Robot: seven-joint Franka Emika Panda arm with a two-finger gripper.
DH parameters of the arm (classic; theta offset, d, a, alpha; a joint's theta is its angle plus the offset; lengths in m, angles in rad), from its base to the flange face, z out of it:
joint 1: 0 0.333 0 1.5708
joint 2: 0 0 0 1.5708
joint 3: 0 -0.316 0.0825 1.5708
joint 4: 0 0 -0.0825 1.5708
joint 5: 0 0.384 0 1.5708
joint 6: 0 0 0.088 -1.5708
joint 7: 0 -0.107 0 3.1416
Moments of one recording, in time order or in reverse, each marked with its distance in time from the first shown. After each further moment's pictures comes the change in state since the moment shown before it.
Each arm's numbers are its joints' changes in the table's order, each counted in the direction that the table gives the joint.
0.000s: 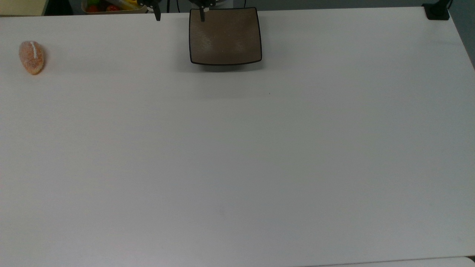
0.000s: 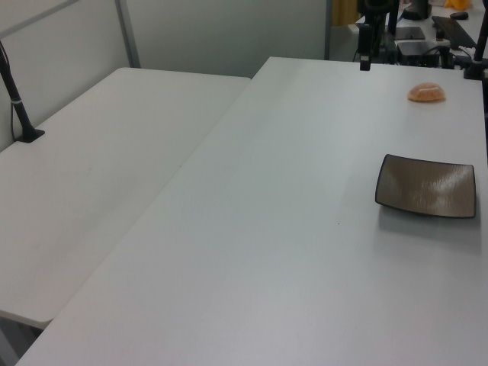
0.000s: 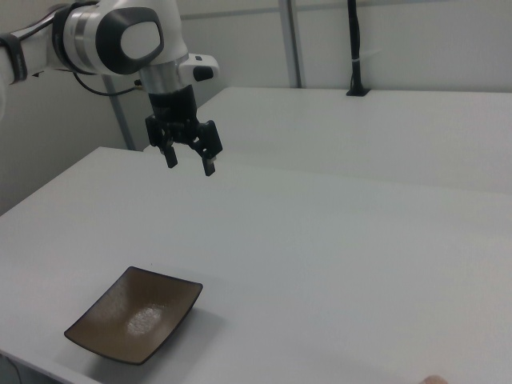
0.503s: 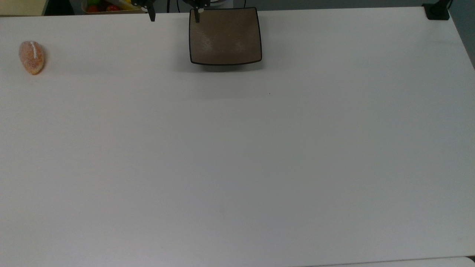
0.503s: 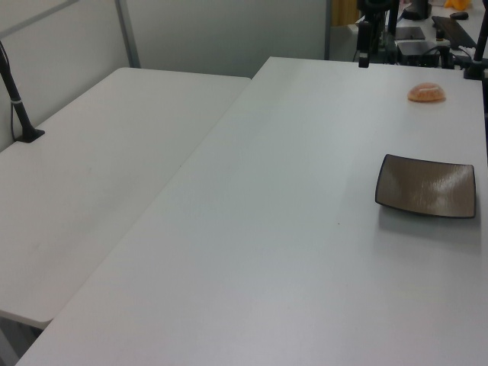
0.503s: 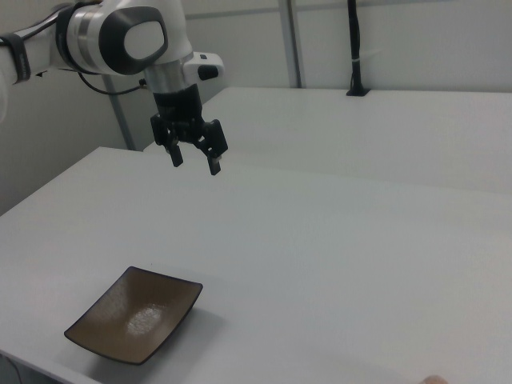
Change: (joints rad) arm -0.012 0.001 0.007 0.000 0.000 0.017 0.004
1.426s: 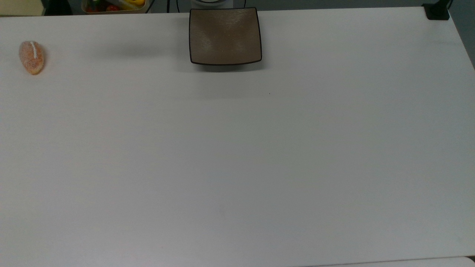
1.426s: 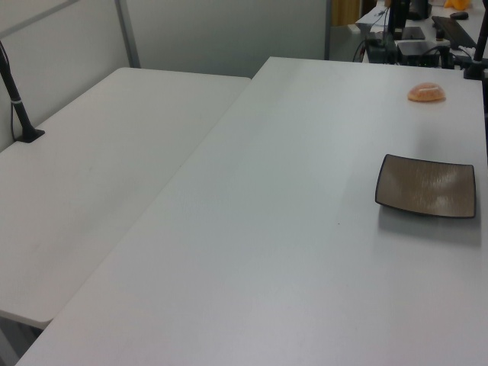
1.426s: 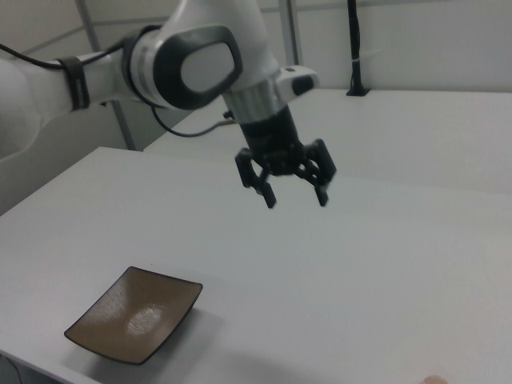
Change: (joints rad) arm -0.104 0.030 0.237 0.088 -0.160 0.176 0.457
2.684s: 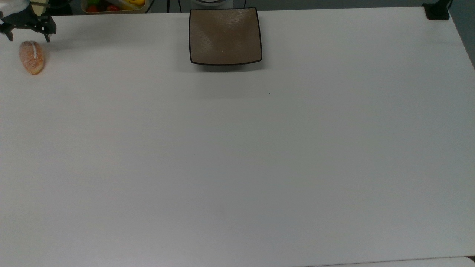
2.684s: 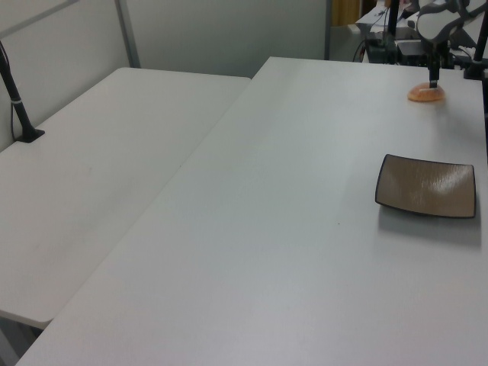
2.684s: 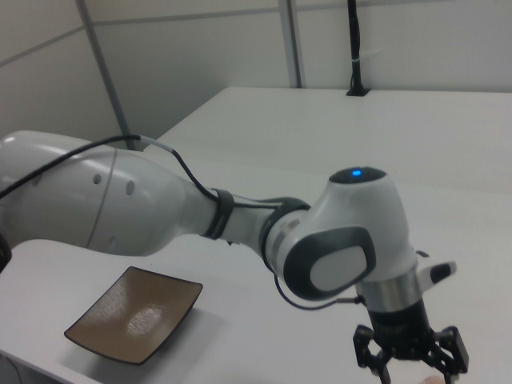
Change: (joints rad) arm -0.236 -0.332 0.152 0.159 -0.036 0.443 0.314
